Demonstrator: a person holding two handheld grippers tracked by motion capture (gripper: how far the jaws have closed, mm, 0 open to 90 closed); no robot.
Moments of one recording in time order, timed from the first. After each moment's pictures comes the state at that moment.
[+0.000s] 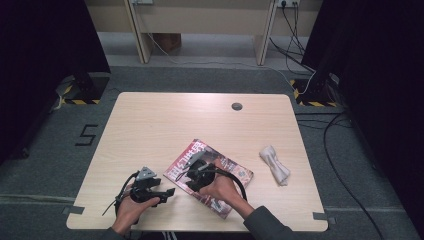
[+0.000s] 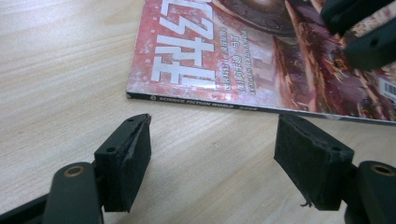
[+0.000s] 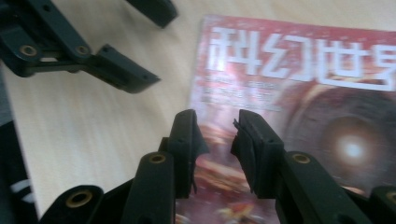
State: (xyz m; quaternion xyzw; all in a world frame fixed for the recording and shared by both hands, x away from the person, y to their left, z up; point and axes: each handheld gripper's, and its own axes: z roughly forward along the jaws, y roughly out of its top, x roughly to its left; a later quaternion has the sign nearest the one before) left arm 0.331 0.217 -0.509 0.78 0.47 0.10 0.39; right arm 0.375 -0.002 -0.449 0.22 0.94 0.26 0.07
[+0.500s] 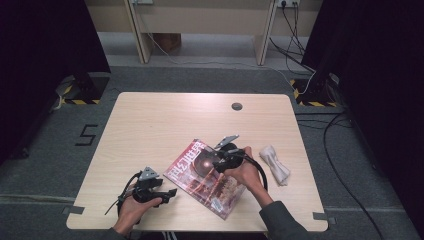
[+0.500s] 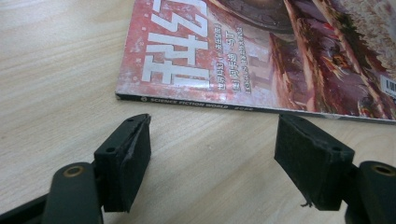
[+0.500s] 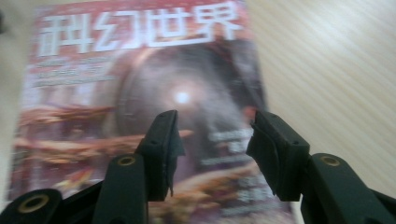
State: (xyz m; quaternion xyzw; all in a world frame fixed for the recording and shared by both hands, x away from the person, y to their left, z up) left arm 0.333 0.209 -0.511 0.79 0.46 0.09 0.39; right arm 0.427 -0.083 -0.453 0.34 0.89 0.27 0.14
